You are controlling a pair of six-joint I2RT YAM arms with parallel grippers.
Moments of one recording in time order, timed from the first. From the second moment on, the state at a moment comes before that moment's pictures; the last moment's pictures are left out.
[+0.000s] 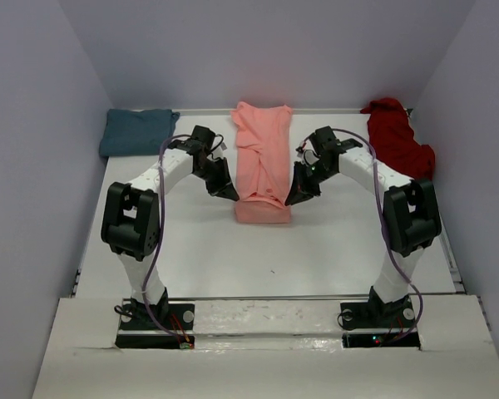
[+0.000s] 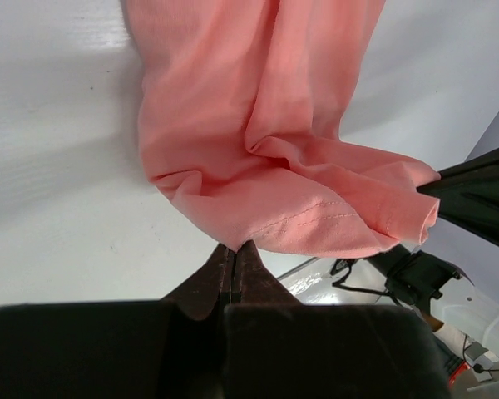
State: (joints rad) left arm -0.33 1.82 1.39 -0.78 0.52 -0.58; right arm 0.36 1.84 1.43 -0.84 -0.63 0.42
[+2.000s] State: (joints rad) left arm -0.29 2.13 1.84 -0.91 0.48 -0.55; right arm 0.28 2.15 1.88 -0.93 -0.63 0.42
